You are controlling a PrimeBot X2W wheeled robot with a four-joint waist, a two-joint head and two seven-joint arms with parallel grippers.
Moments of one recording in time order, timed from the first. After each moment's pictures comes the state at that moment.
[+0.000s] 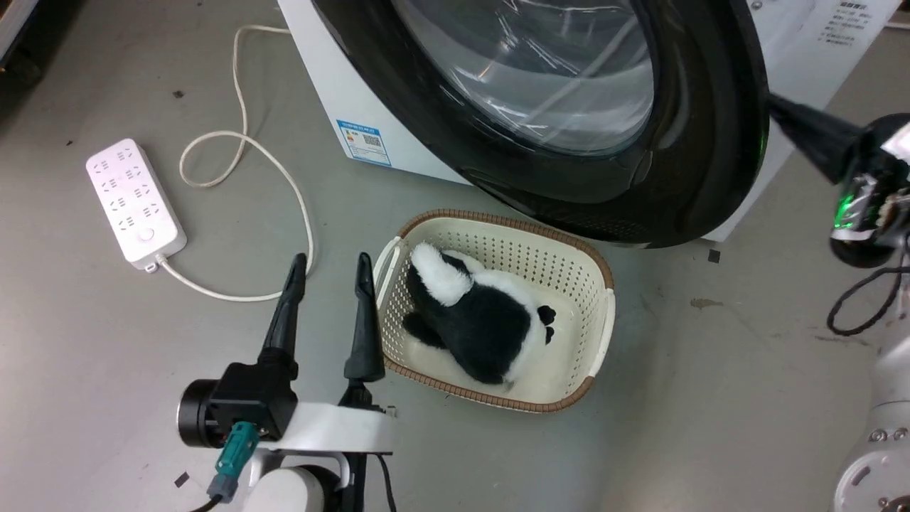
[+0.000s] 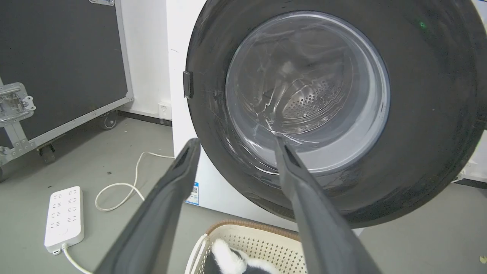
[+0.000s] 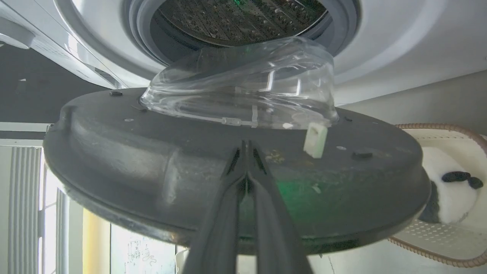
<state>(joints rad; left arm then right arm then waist) -0.16 0.05 -0.25 -0.06 -0.21 0.18 -0.26 -0.99 -0.05 -0.69 0.69 0.87 0.13 1.00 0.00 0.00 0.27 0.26</state>
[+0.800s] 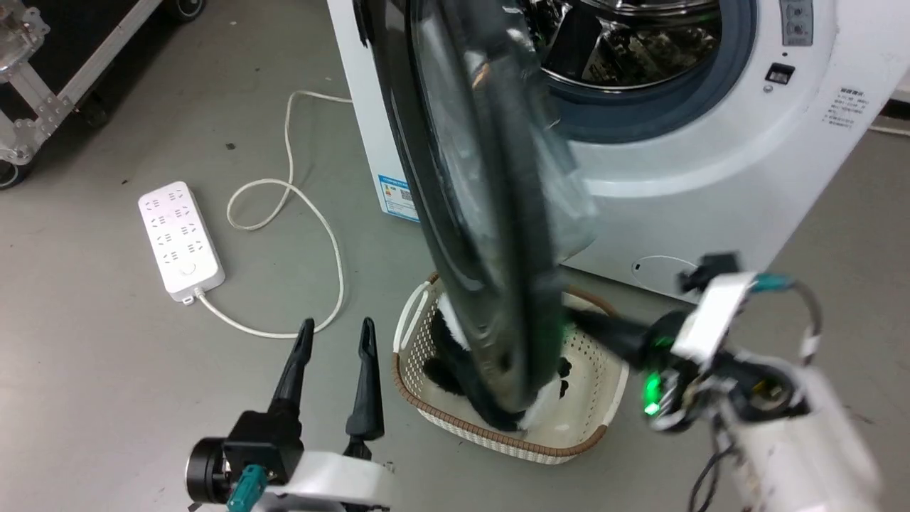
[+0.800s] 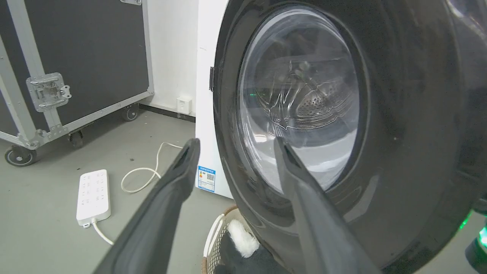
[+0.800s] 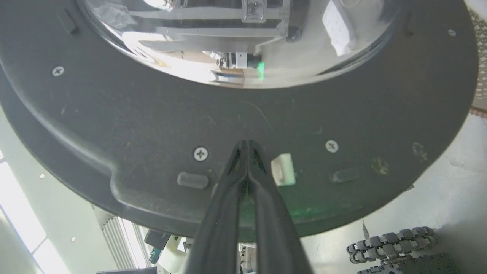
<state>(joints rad) -0.04 0.05 -0.24 -0.02 -0.21 0.14 -0.26 -0.55 -0.06 0.04 0.60 1.50 0.13 0.87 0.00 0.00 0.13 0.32</state>
